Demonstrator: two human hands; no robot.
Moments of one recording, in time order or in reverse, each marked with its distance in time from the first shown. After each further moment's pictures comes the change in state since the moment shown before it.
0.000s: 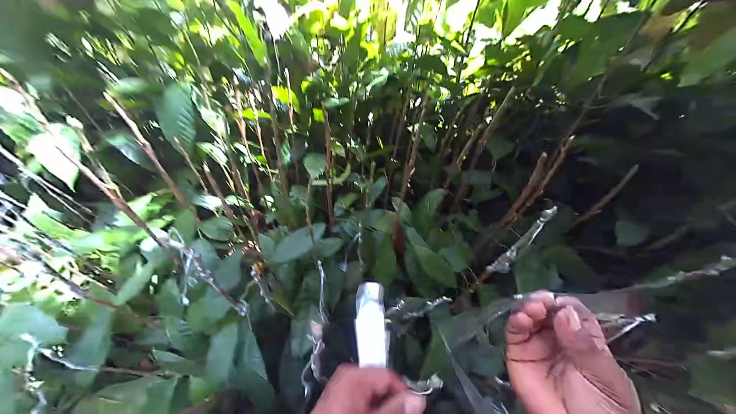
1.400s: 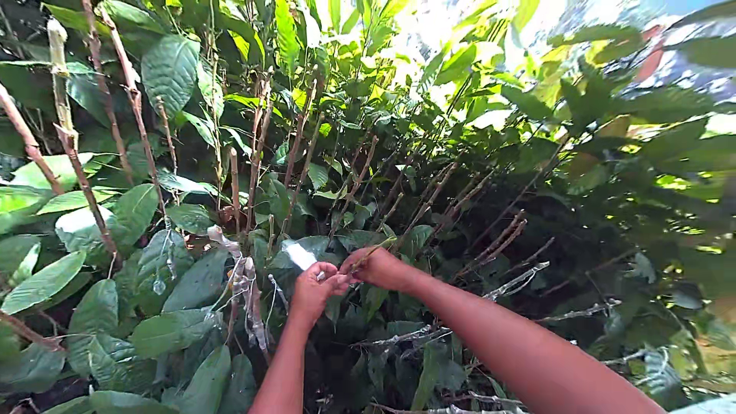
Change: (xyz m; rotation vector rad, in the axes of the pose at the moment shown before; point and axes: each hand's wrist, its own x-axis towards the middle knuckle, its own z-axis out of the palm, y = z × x) left_hand 0.143 -0.121 -0.134 -0.448 0.450 0.083; right_hand 0.150 0.197 0.087 -1.668 -1.102 0.589
